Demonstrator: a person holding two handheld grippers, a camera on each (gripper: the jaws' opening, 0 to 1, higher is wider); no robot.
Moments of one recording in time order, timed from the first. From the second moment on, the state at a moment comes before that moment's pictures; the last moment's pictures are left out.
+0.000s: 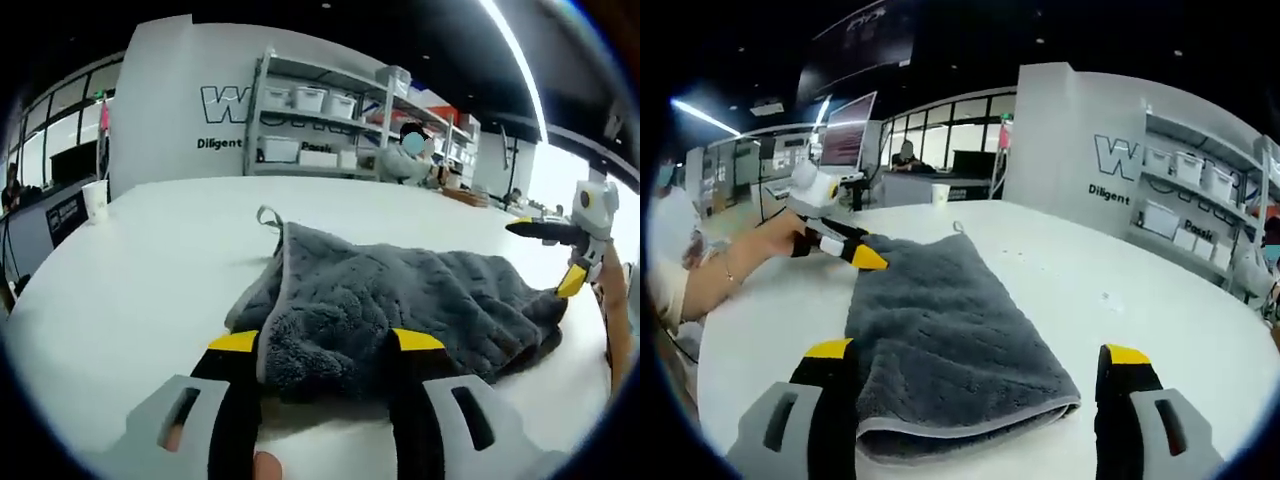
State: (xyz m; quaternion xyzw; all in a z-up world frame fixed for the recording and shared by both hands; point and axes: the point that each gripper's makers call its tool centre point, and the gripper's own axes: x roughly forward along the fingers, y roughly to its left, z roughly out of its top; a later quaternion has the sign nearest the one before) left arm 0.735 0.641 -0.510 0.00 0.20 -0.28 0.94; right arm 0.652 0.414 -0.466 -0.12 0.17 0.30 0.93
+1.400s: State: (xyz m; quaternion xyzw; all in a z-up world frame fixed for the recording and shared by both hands) left arm 0.796 0.590 -0.519 0.16 0.23 -0.34 0.90; right arm 0.641 0.429 -0.470 -0.13 0.17 0.33 0.92
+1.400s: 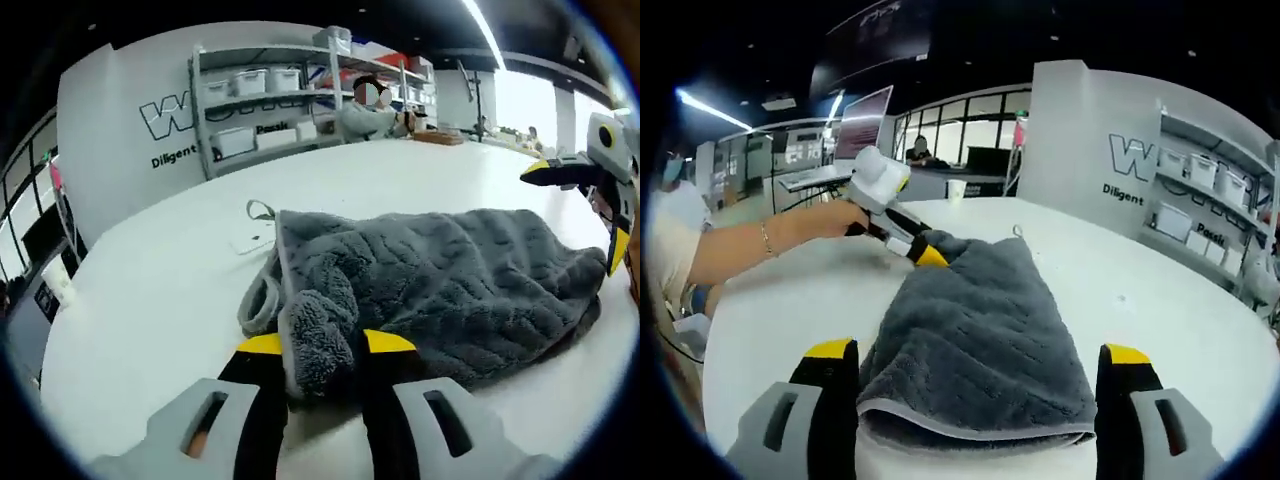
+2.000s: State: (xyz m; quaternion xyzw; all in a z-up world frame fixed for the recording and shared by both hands) left arm 0.831 0.536 -0.515 0.28 0.18 -0.34 0.88; right arm 0.643 0.422 -0.471 -0.11 0.17 0.32 0.93
